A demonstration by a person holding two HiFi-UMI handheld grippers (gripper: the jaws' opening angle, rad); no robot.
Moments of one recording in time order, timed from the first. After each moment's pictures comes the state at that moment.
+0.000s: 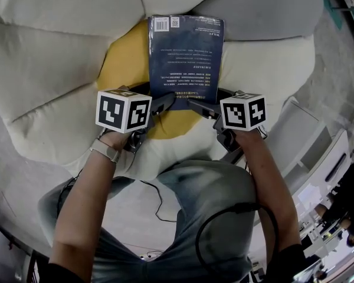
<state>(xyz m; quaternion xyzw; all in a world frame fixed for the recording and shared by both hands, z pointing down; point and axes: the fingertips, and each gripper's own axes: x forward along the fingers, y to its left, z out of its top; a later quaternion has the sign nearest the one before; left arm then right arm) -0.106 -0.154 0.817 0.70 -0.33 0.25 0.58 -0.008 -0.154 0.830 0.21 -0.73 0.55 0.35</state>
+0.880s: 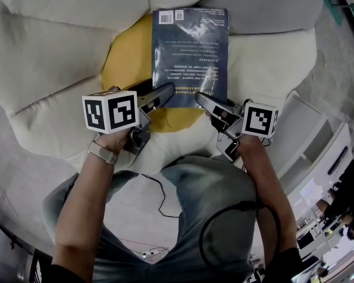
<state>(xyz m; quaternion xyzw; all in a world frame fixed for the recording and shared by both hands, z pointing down) -0.120 -0.158 0.780 0.68 -0.36 0.12 0.63 -0.027 -0.151 0.768 0.22 -0.70 0.67 0.11</state>
